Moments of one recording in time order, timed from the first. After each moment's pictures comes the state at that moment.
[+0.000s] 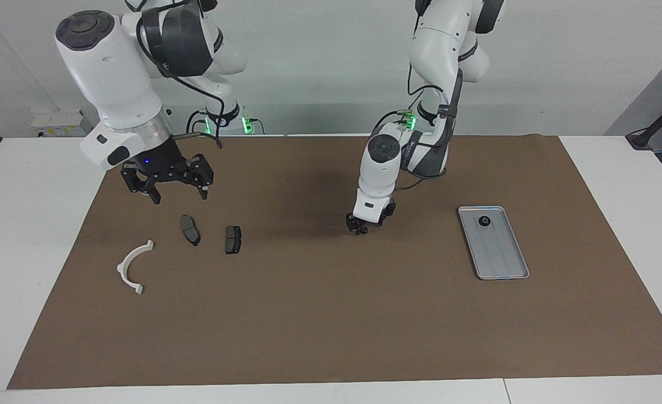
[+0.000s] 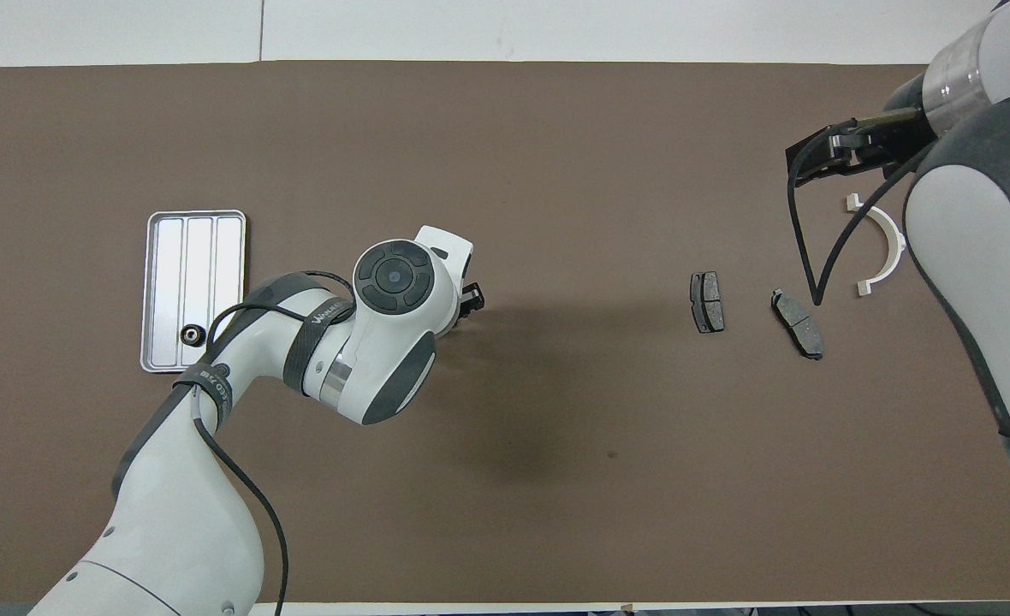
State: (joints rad) left arm -0.58 0.37 -0.02 -1.93 0.00 2.30 -0.93; right arm 0.06 0.23 0.06 -1.33 0.00 1.62 0.05
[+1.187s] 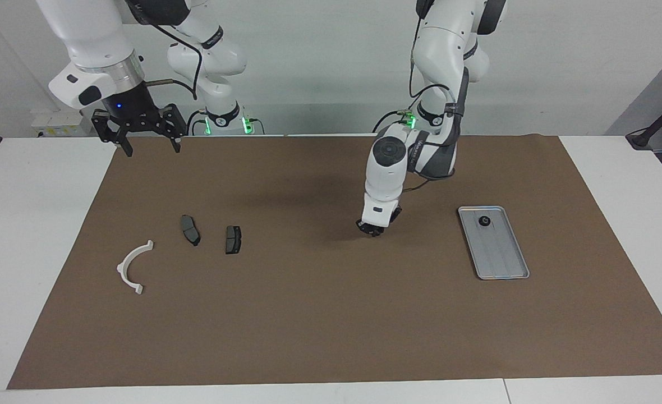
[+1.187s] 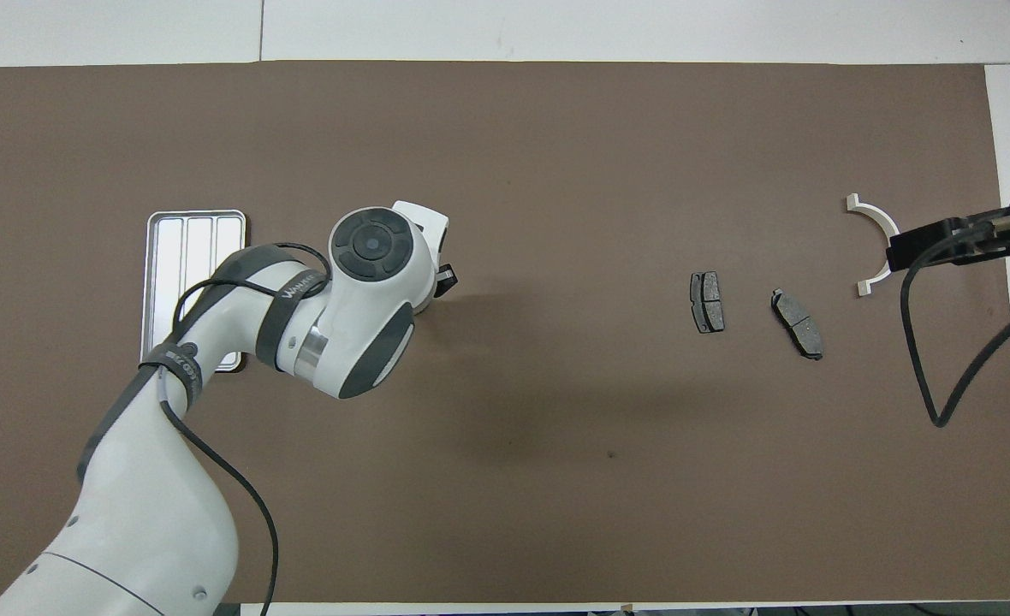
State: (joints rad) left arm -0.51 0.36 0.01 -1.86 0.05 2.20 -0.89; right arm -0.03 -0.05 0.06 -1.59 -0.02 1.55 -0.06
